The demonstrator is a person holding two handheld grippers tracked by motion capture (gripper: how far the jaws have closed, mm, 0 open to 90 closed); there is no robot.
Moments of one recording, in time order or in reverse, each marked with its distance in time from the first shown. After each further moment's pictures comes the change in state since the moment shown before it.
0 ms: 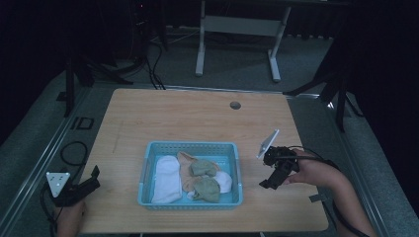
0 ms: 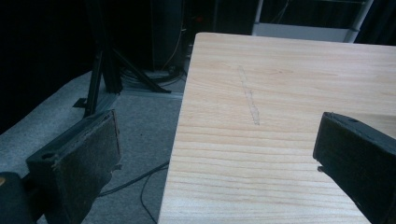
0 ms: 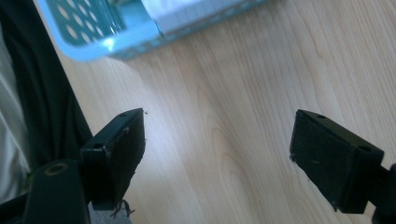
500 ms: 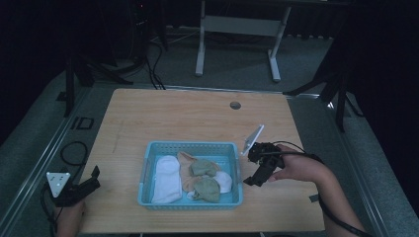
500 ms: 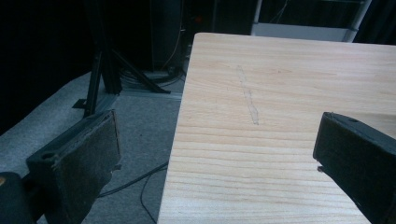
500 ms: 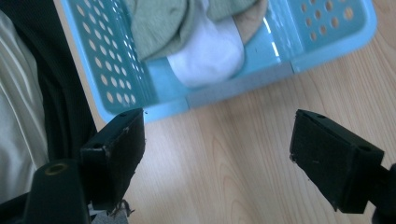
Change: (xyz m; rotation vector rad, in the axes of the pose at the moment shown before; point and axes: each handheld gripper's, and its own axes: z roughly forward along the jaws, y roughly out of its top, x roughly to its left) left arm 0.000 0.000 0.000 -0.003 -0.003 0.008; right arm 0.014 0.043 0.000 -0.058 0.030 -0.071
